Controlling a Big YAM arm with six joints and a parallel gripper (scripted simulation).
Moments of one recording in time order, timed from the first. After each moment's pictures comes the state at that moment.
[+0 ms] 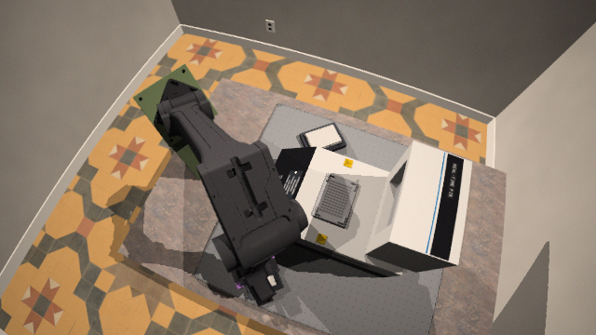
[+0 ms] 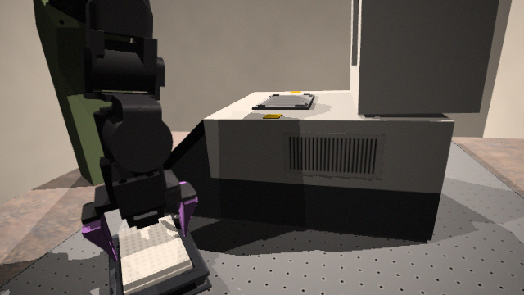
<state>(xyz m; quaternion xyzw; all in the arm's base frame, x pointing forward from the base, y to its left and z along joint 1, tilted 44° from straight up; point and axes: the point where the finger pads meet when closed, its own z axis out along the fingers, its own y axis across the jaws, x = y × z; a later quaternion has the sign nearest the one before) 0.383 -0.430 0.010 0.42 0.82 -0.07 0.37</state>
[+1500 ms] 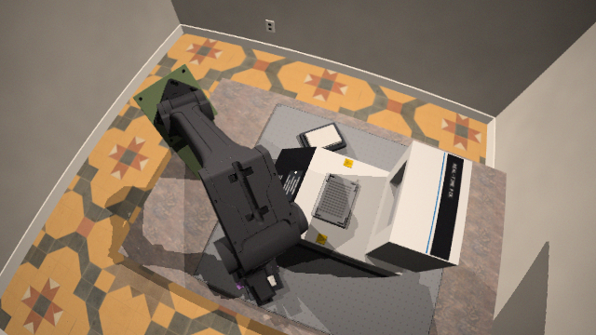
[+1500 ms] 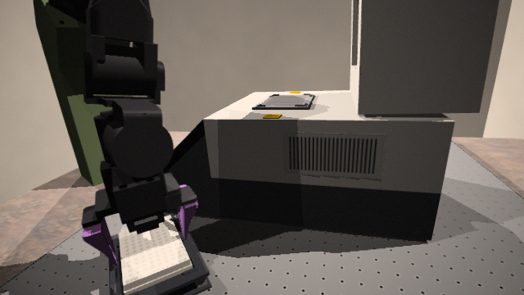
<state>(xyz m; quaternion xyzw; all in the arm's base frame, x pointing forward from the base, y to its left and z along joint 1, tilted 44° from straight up) 0.386 -0.433 0.007 0.43 0.82 -0.07 0.37</state>
